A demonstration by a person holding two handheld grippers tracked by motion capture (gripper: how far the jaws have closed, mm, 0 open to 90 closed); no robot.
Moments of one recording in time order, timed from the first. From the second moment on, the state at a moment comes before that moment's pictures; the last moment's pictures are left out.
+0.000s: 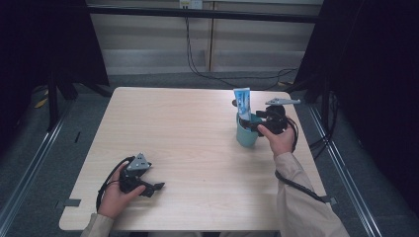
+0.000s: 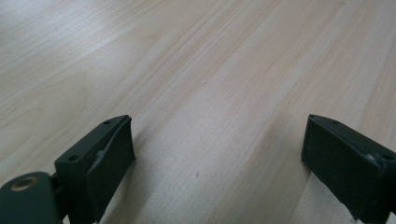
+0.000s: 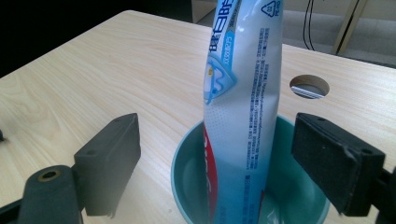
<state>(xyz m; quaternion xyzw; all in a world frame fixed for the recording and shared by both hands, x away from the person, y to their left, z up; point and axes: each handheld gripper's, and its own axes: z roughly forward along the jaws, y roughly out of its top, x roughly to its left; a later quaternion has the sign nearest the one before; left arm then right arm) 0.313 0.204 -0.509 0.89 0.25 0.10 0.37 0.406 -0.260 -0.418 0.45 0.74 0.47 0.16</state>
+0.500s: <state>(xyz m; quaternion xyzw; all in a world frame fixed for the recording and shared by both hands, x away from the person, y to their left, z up) 0.313 0.204 -0.509 0.89 0.25 0.10 0.37 0.398 -0.258 -0.416 0.44 0.76 0.46 0.15</state>
